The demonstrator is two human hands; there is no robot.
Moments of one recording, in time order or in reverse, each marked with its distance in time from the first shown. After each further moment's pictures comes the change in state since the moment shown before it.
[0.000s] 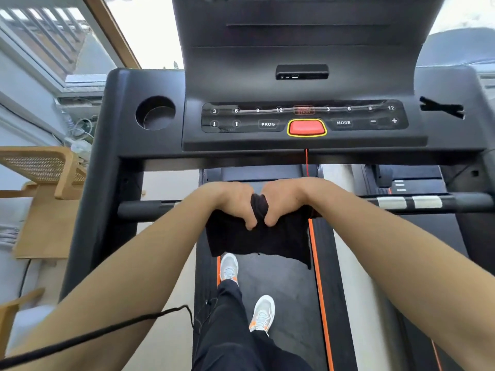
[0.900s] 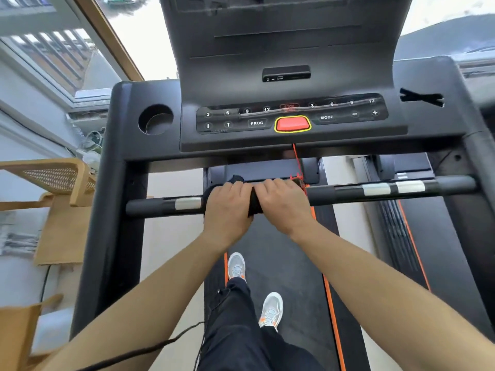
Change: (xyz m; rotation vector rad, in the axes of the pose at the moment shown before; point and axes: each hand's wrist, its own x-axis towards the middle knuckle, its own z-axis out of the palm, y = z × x) left_hand -0.003 -0.003 0.088 0.364 1.042 0.055; right_hand 0.000 0.006 0.086 -0.536 1.206 -0.025
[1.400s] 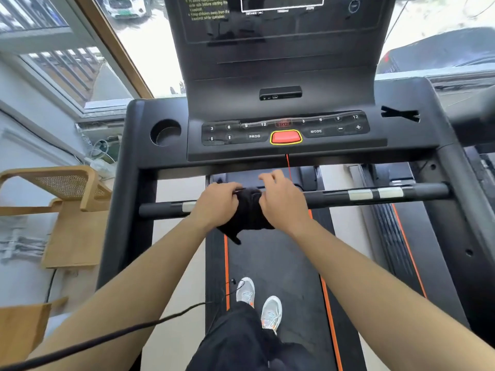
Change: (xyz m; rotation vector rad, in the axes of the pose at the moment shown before) left_hand 0.014 -0.016 -0.061 -0.317 -0.274 -0.225; right_hand 0.008 -0.001 -0.062 0.402 -0.234 0.392
